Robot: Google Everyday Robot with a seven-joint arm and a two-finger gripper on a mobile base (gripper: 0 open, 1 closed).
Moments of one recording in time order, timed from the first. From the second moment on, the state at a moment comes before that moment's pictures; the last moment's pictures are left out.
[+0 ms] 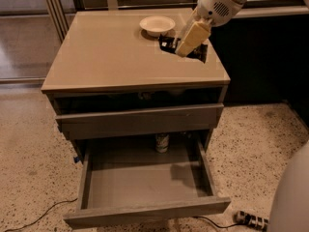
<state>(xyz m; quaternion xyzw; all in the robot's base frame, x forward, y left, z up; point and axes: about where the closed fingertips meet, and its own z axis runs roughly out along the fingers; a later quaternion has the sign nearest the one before) 0.637 -0.088 0.962 -0.61 0.74 0.12 0.27</state>
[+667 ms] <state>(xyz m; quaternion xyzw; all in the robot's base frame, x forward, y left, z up) 0.593 -0.088 0.939 -0.60 0.74 0.16 0.25</state>
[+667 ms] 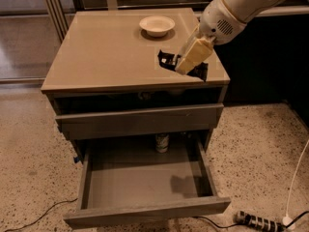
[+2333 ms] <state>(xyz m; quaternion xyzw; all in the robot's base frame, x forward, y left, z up) 0.559 -0.036 0.820 -0.62 0.72 0.19 0.26</state>
